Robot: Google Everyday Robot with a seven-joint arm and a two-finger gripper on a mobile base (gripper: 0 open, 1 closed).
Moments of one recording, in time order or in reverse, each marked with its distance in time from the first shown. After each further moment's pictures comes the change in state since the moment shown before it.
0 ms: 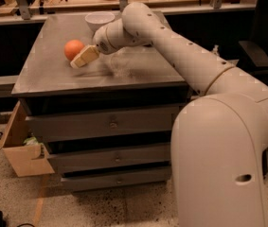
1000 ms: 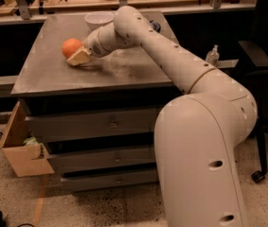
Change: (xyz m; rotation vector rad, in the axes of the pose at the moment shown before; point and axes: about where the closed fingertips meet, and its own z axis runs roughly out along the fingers) arm 0.001 0.011 0.039 -0.074 0.001 -0.028
